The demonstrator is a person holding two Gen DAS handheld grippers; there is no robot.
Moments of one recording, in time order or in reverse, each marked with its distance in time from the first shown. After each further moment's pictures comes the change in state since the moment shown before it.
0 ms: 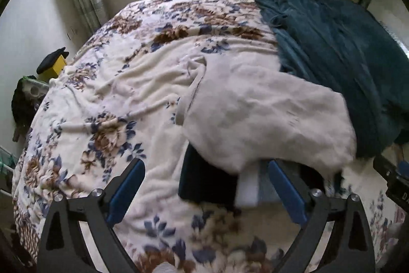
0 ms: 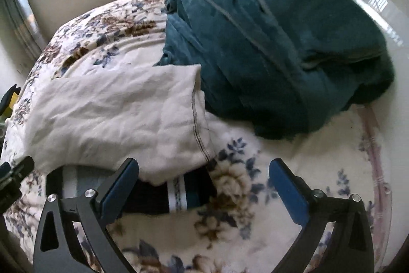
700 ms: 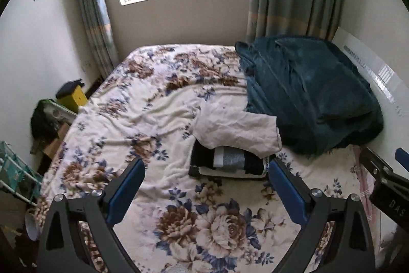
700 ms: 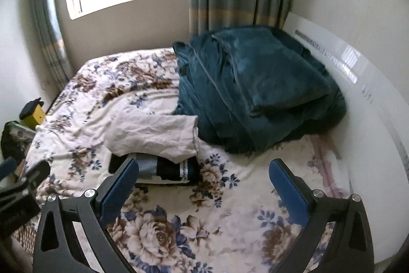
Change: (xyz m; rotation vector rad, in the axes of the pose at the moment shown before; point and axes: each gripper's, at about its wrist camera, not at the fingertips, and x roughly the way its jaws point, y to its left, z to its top) left arm -0.293 0.004 -0.049 0.030 -0.212 -0.027; right arm -0.351 -0.035 -0.064 -0.053 -0.263 0.023
